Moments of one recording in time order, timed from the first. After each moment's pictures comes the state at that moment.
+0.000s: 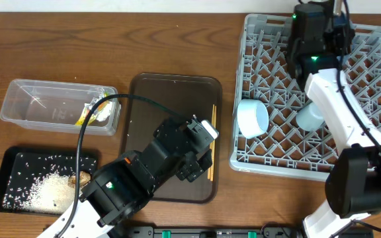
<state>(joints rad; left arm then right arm) -0.87 1.00 1.00 -0.71 -0.13 0.11 0.15 1.82 1.47 -0.21 1.12 -0.40</state>
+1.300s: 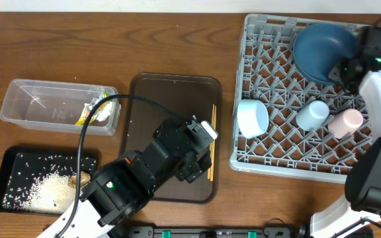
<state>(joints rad) -0.87 1.00 1.00 -0.73 -0.13 0.11 -0.26 1.83 1.48 -0.72 0.05 0.36</state>
